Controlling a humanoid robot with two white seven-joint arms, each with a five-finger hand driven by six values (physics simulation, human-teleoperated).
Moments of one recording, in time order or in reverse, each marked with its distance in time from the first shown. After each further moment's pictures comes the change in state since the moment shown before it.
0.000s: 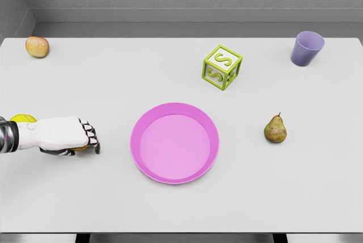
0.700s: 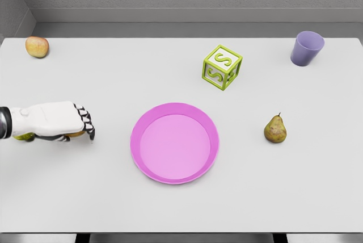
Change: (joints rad) left arm -0.075 0.012 0.000 0.010 0.004 0.000 0.001; right arm 0.000 0.000 0.000 0.000 0.000 0.000 0.000
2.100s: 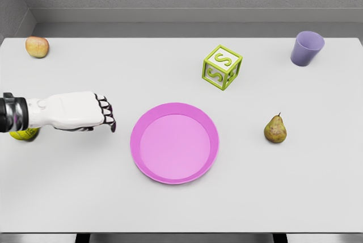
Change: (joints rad) left arm -0.072 -0.065 -0.024 -0.081 0.002 0.000 0.000; right arm 0.000 0.000 0.000 0.000 0.000 0.000 0.000
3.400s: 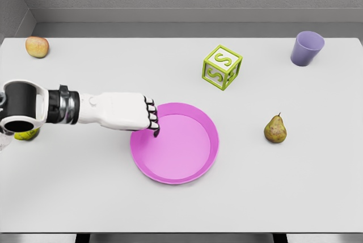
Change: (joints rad) left arm -0.239 -0.169 -0.256 0.008 -0.005 0.000 -0.023; right arm 0.000 0.000 0.000 0.000 0.000 0.000 0.000
